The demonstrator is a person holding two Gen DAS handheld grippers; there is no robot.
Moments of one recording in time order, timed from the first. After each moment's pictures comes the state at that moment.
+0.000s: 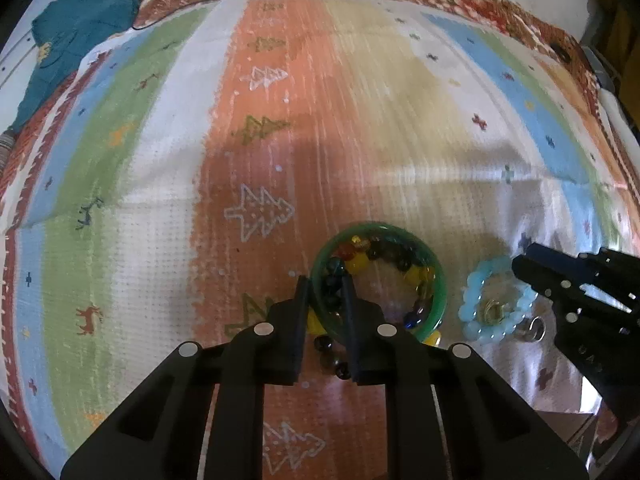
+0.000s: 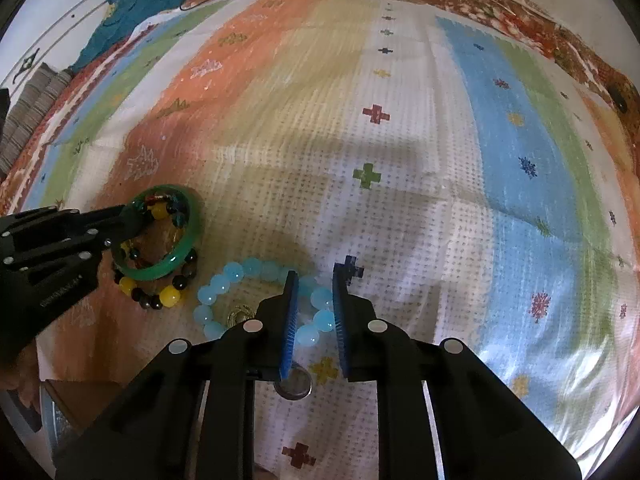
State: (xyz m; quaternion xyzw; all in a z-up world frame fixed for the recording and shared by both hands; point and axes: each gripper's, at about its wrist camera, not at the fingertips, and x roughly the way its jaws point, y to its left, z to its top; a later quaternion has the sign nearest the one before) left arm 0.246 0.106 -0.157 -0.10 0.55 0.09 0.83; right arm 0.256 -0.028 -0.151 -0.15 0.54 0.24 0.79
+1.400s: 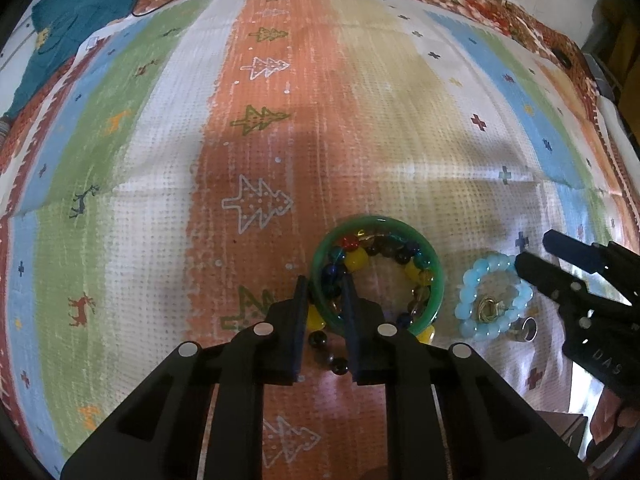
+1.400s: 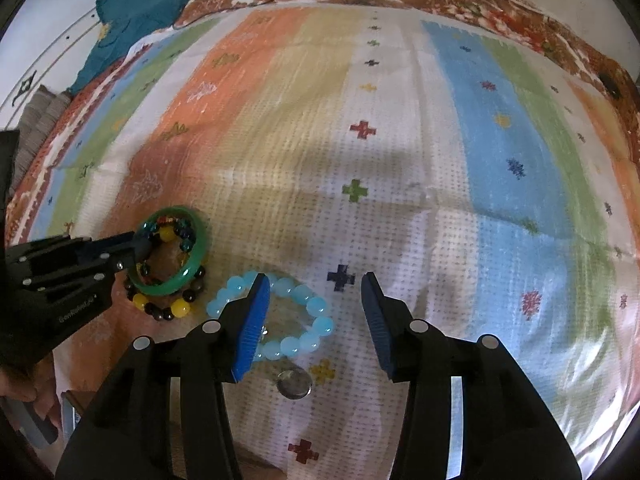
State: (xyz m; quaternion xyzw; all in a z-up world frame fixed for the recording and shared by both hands) left arm 0.247 0.106 -0.161 -0.11 0.56 0.08 0.82; right arm 0.261 -0.035 -0.143 -0.12 0.55 0.24 0.79
